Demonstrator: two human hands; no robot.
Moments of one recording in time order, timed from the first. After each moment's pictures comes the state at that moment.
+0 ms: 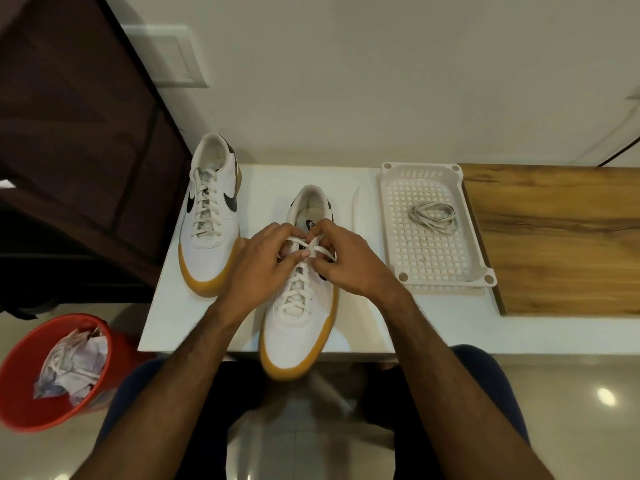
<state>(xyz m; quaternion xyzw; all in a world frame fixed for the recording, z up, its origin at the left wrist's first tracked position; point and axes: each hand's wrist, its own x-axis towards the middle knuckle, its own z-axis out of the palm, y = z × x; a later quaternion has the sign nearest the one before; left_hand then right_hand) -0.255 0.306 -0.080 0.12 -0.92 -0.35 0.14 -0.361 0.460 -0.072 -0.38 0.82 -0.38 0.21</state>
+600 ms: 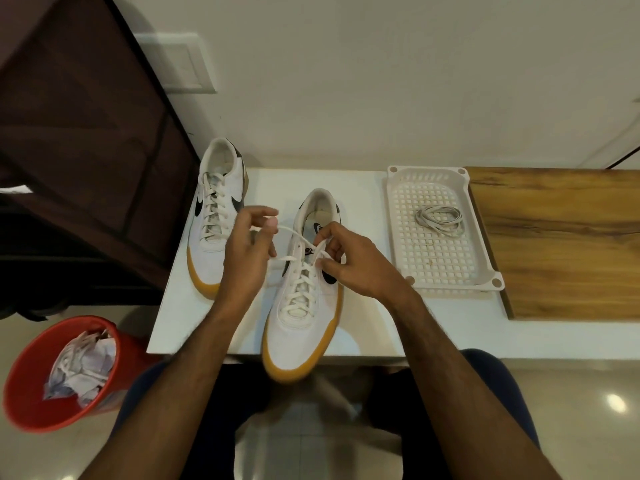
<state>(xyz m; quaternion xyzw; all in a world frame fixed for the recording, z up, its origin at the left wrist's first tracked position) -0.252 0.299 -0.070 0.27 -0.74 -0.56 0.26 -0.366 0.463 -0.076 -0.37 0.81 -0.39 0.22</state>
